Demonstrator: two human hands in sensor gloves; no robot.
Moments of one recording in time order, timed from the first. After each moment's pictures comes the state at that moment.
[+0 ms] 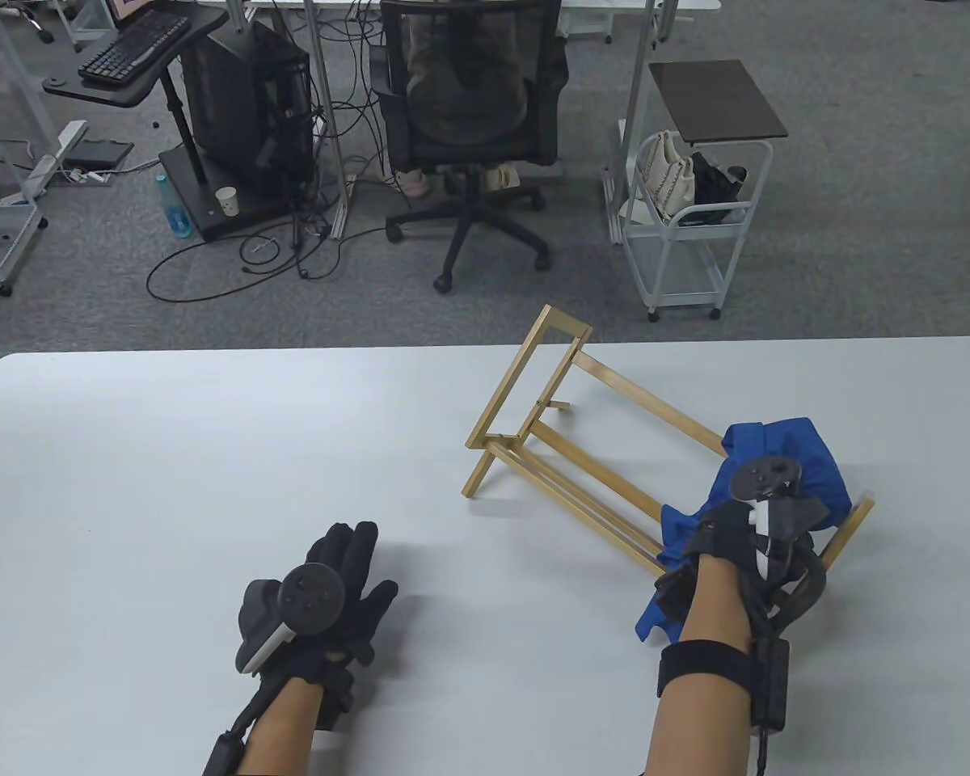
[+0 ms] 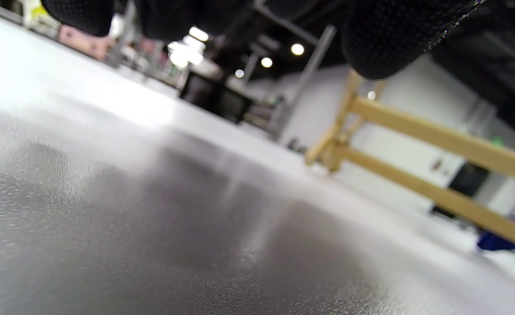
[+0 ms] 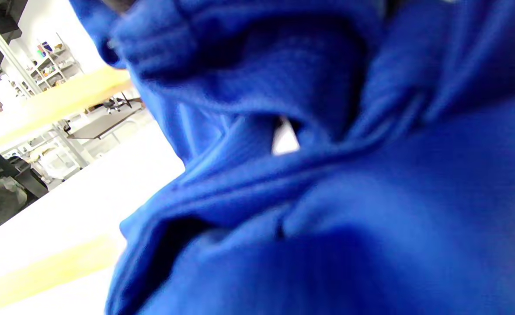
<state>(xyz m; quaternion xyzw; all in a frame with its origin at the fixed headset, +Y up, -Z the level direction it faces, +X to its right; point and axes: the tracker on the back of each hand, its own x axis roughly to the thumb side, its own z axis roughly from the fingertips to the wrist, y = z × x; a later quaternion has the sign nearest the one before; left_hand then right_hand) -0.226 -0.763 -0.332 -0.03 -0.09 0.21 0.97 0.249 -0.670 -0.379 -0.43 0.02 0.87 0.23</state>
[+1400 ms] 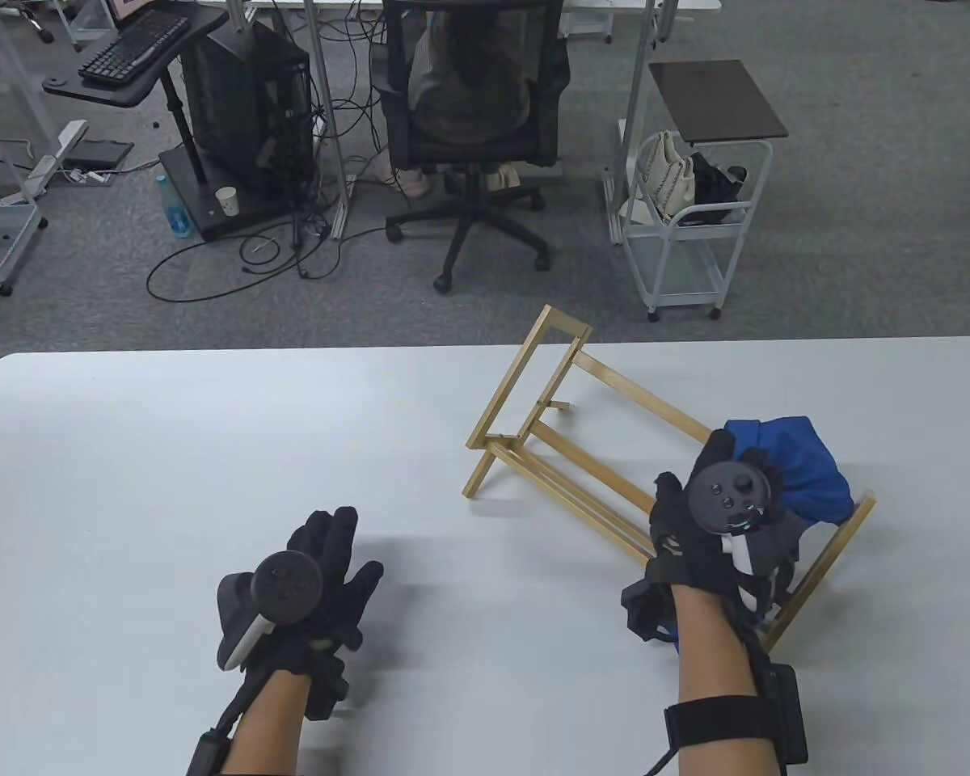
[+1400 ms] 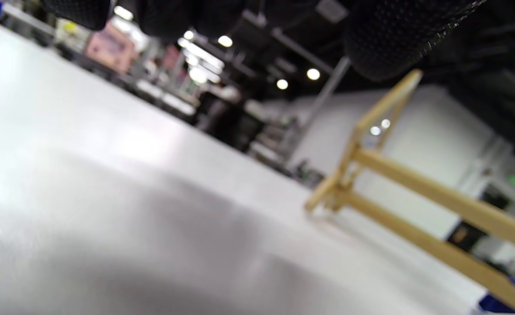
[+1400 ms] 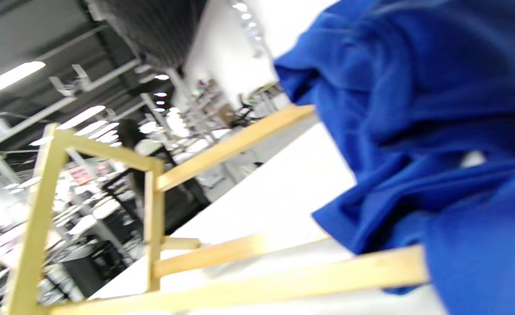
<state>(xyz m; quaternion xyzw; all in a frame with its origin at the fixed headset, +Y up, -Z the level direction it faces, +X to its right) -0.239 -0.732 -0.329 0.00 -0.06 0.24 0.97 0.180 -0.625 -0.347 -0.17 -0.09 0.94 0.28</state>
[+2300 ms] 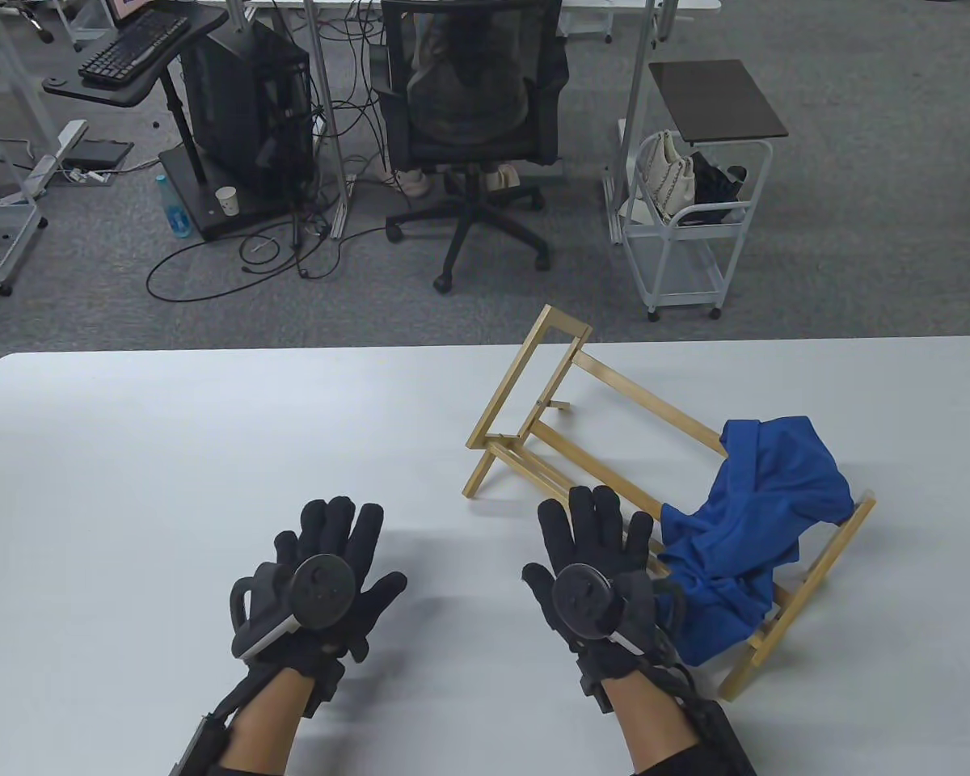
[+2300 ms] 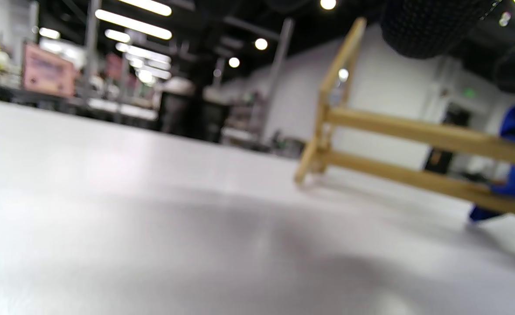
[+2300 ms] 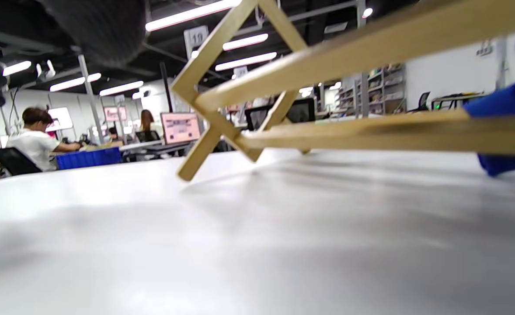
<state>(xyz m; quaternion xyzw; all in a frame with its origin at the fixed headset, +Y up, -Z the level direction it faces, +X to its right) -0.216 -0.727 -0.329 -0.02 -0.13 0.11 0.99 0.092 -0.715 -0.320 0.12 -0.06 0.99 0.11</state>
